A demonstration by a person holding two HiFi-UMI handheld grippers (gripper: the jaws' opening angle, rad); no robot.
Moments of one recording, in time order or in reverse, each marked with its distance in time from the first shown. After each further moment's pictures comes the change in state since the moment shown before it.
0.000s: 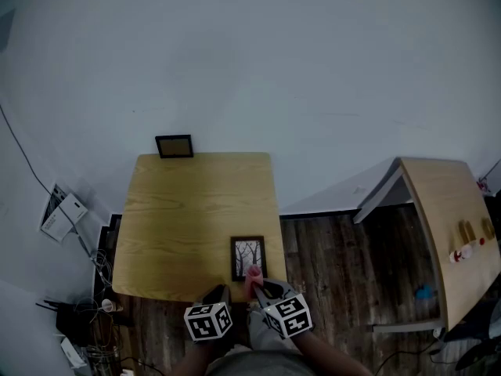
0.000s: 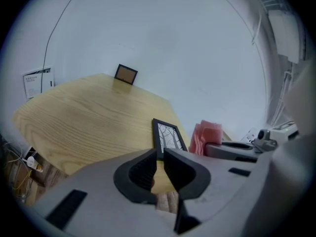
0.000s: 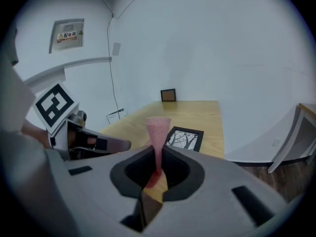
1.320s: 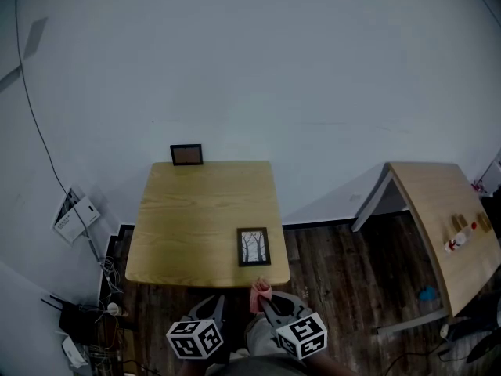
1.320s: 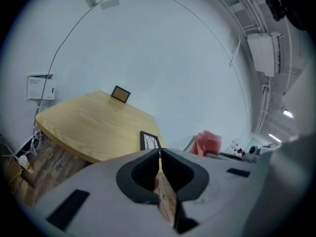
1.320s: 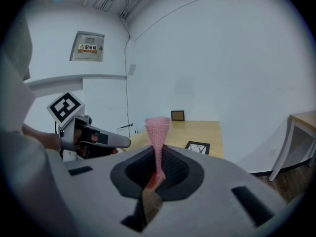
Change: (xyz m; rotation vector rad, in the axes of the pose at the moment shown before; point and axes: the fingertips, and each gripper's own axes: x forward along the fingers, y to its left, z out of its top) left arm -0.146 -0.024 -0.013 0.006 -0.190 -0.163; right arm -0.120 0.099 0.009 -0.059 -0.234 -0.005
